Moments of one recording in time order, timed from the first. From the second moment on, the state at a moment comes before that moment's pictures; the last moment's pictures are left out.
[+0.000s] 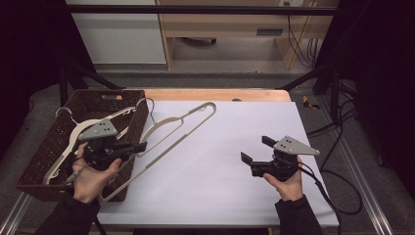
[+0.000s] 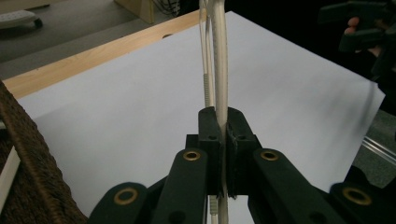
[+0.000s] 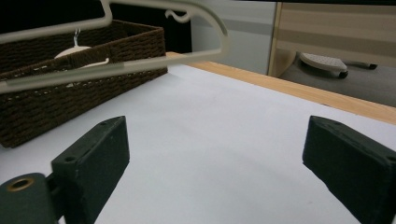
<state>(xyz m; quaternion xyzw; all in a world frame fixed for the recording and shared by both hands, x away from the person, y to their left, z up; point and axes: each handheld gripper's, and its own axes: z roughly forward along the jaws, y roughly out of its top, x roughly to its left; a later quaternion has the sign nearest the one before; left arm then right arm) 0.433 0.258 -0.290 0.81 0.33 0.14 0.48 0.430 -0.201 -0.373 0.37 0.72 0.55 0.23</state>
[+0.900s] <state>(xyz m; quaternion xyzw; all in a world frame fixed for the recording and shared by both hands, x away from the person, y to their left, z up) 0.492 0.398 -0.270 0.78 0.36 0.21 0.46 0.432 -0.224 -0.379 0.40 0.71 0.53 0.24</state>
